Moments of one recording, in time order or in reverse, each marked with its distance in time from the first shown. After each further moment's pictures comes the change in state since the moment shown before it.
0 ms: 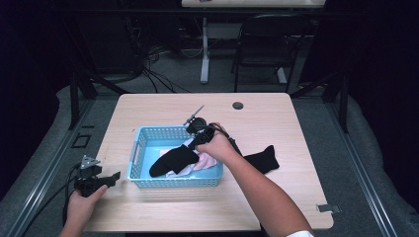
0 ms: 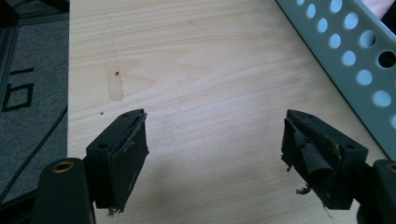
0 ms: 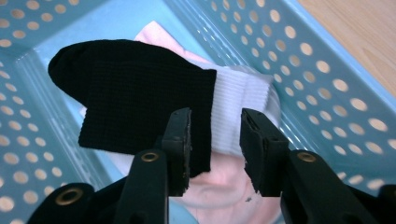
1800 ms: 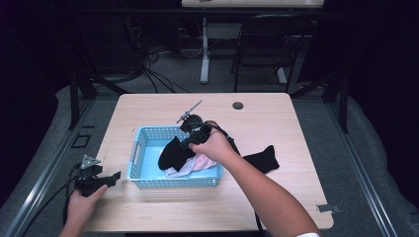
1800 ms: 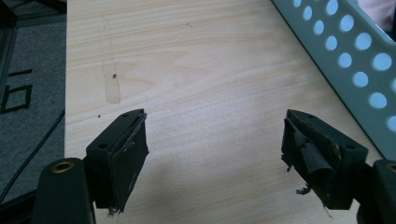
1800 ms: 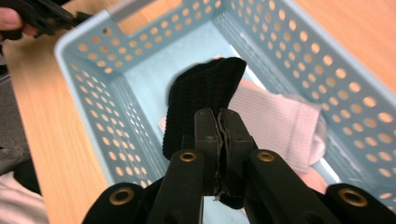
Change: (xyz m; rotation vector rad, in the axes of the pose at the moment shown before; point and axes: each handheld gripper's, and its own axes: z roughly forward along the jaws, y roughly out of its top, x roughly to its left) left arm -0.001 0.001 0.001 -0.006 -0.006 0.002; right arm 0.029 0.013 -0.046 -0.086 0.139 -0.016
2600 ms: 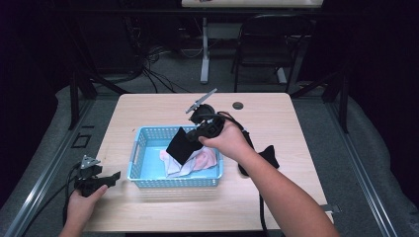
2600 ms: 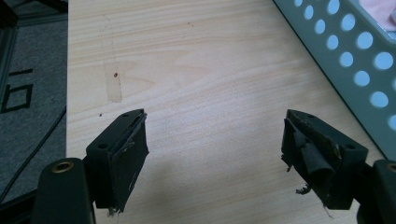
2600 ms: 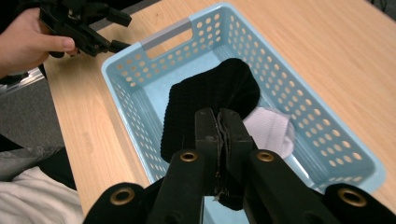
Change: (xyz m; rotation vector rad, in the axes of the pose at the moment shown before) left arm 0.000 0.000 -0.001 0.003 0.001 0.000; right arm 0.010 0.001 -0.070 -0.084 -0.016 -0.046
